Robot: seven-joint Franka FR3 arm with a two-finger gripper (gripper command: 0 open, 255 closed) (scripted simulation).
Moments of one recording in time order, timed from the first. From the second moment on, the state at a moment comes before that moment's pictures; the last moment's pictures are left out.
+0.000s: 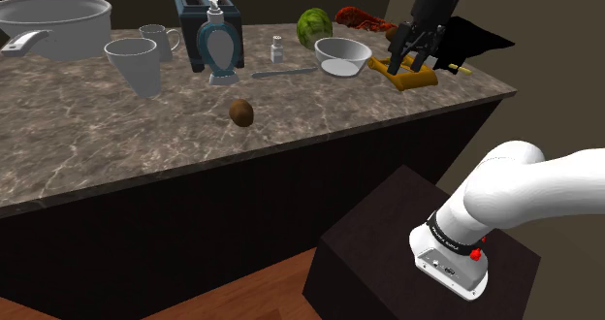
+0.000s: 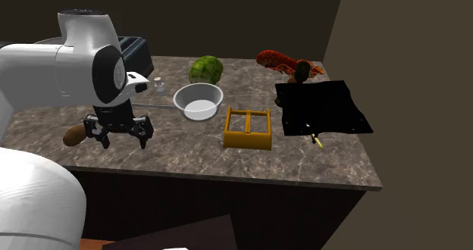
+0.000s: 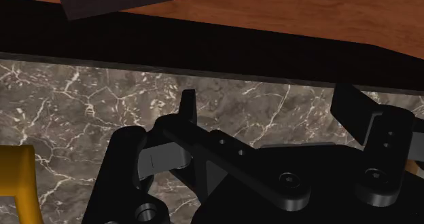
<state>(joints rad) 0.01 -0.80 -0.03 -2.29 0.10 1.49 0.13</state>
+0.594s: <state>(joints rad) -0.04 -0.66 -0.15 -2.27 0.02 1.59 0.02</state>
